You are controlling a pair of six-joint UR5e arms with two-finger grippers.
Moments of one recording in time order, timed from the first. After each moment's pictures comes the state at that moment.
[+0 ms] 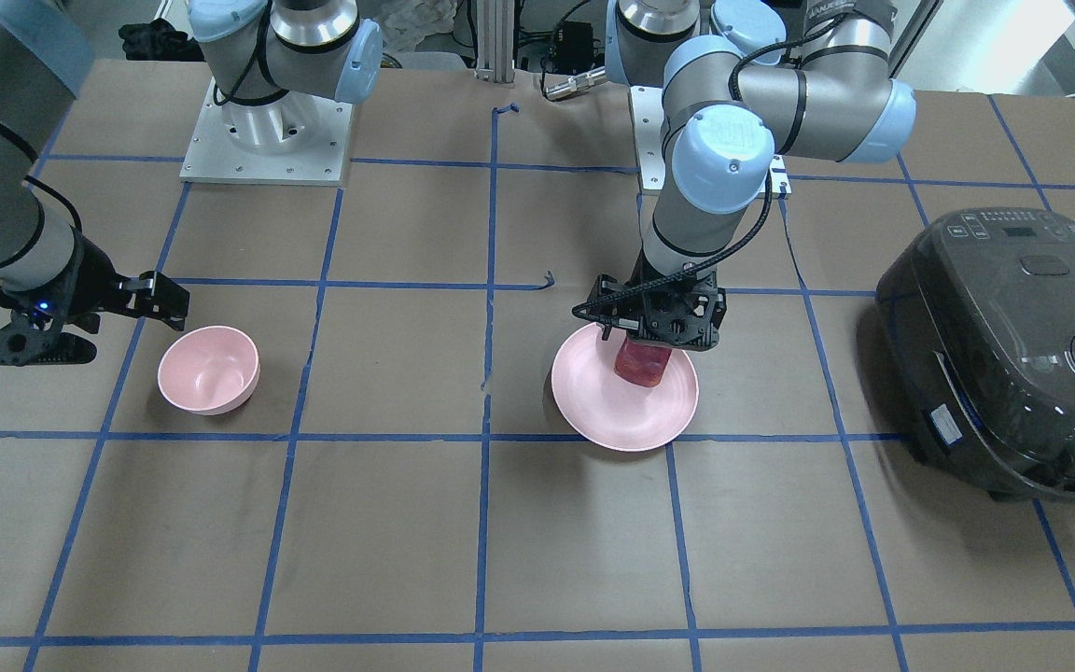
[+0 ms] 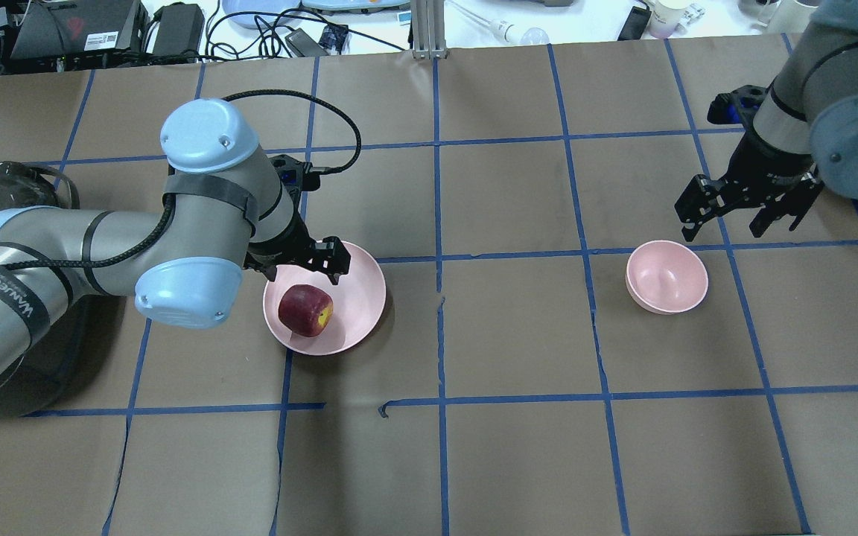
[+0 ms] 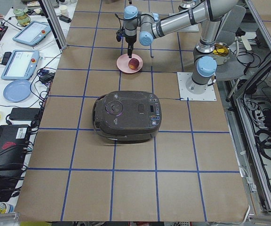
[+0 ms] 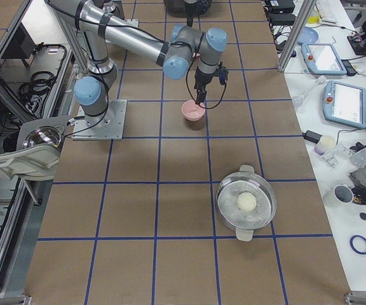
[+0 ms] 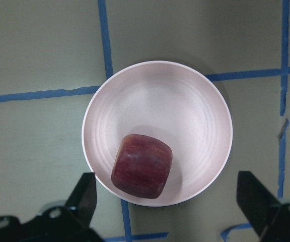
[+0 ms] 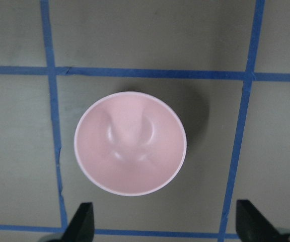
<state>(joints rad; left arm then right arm) -1.68 -1.71 -2.00 -1.02 1.56 0.00 1.28 -1.42 1.85 -1.83 -1.60 -0.33</state>
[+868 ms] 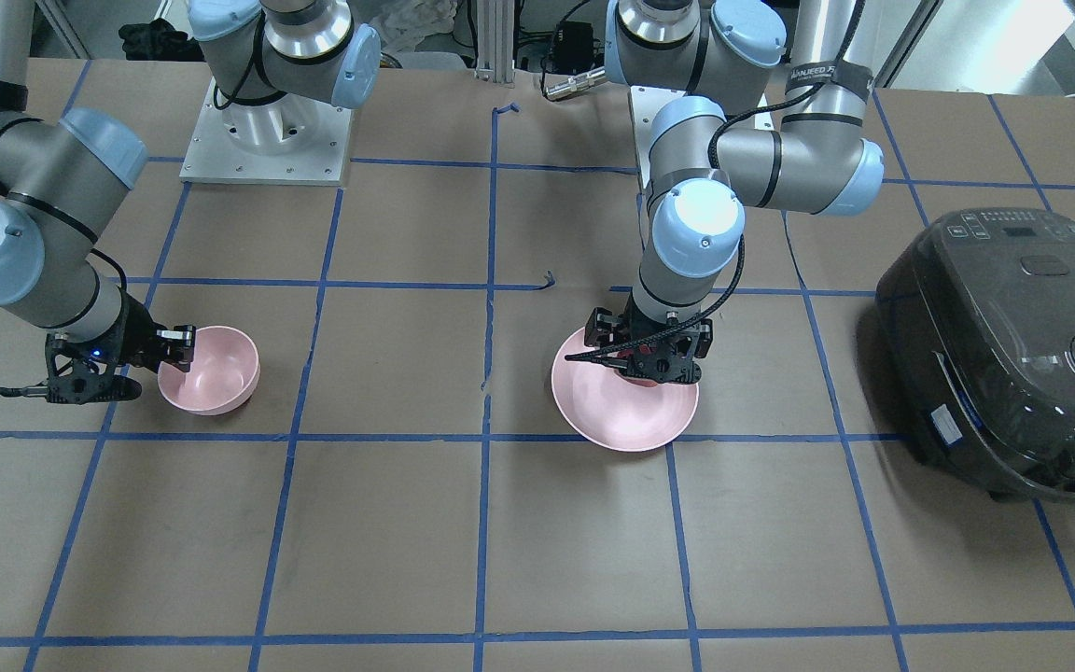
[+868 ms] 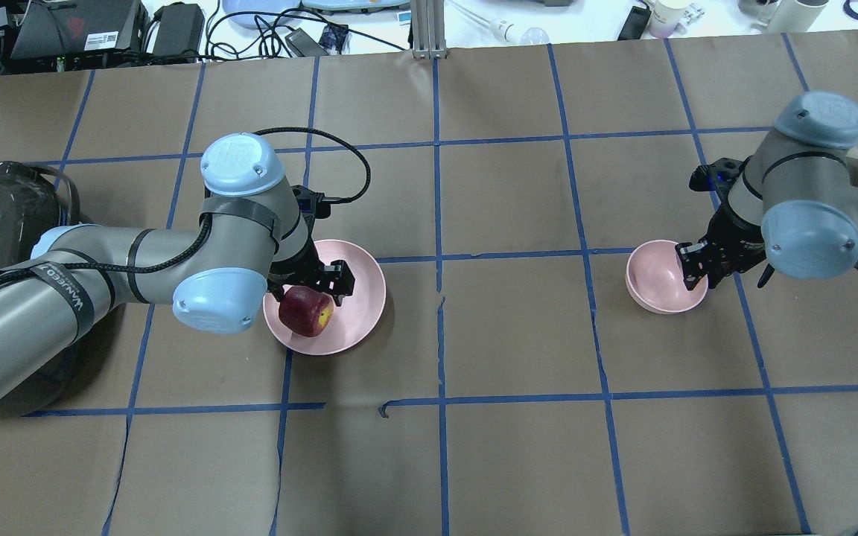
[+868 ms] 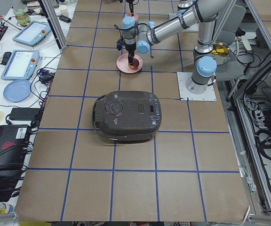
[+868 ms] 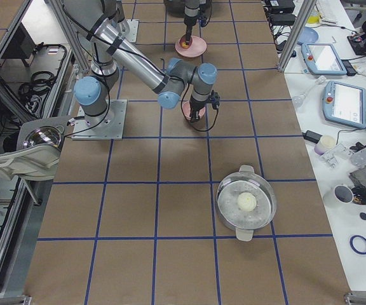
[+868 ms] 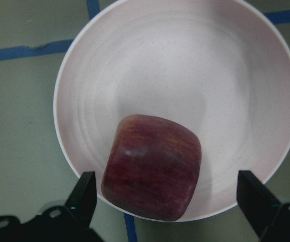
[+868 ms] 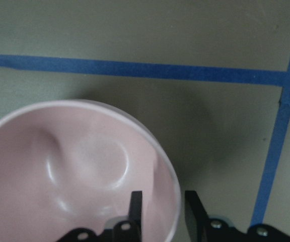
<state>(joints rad) -1.68 -1.82 -2.02 -0.96 1.58 0.00 1.24 -1.33 2.03 -2.12 -1.59 -0.40</state>
